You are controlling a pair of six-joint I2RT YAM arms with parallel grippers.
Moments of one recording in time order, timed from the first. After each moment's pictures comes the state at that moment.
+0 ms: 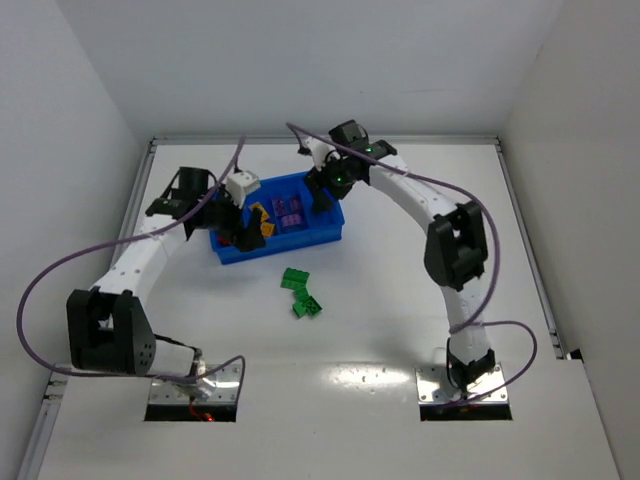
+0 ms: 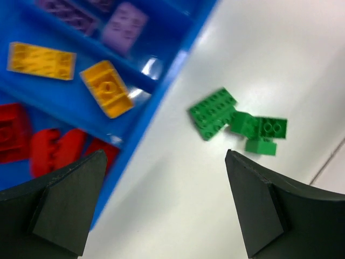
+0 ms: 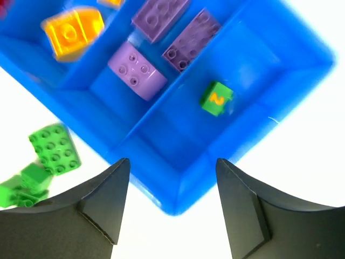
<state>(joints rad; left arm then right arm) -0.08 1.38 1.09 -0.62 0.62 0.38 0.51 2.20 1.96 -0.73 -0.34 -0.33</state>
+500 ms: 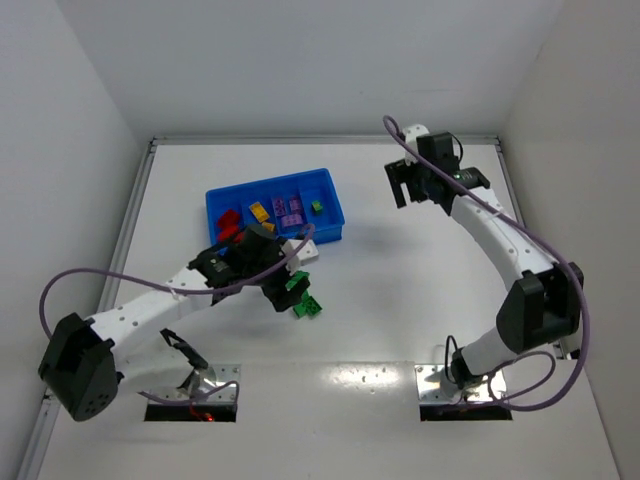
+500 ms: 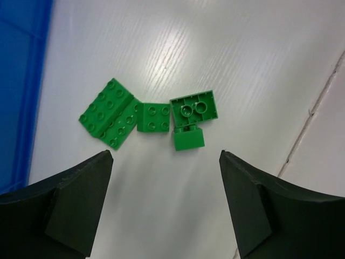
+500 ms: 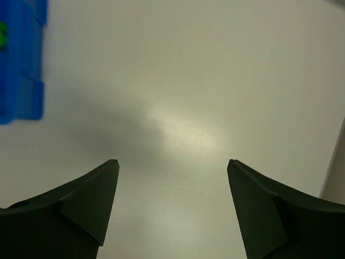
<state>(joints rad) -0.65 1.12 0.74 -0.43 0.32 0.28 0.30 1.54 1.37 -0.51 0.13 -0.16</state>
